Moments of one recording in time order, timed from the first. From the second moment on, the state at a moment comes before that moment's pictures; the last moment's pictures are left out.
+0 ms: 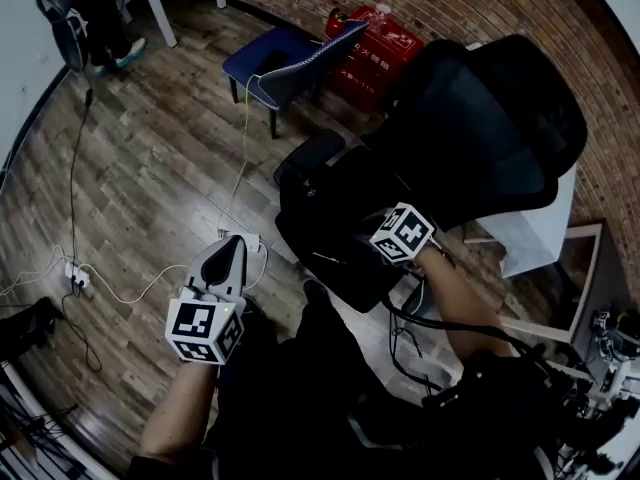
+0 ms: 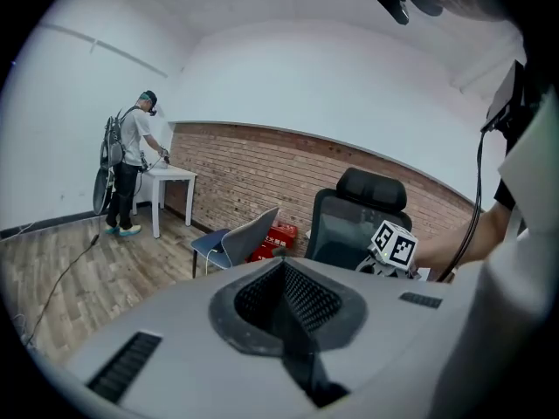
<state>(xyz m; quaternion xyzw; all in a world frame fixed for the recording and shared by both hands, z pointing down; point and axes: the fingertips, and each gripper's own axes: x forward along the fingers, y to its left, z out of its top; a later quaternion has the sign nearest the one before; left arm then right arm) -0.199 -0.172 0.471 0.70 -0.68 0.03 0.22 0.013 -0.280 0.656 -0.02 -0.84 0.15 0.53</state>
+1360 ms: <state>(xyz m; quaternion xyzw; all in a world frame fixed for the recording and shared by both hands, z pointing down) -0.121 -0.219 0.372 0.83 -0.54 -0.01 0.12 0.059 -0.242 0.399 0.38 -0.88 0.20 0.19</state>
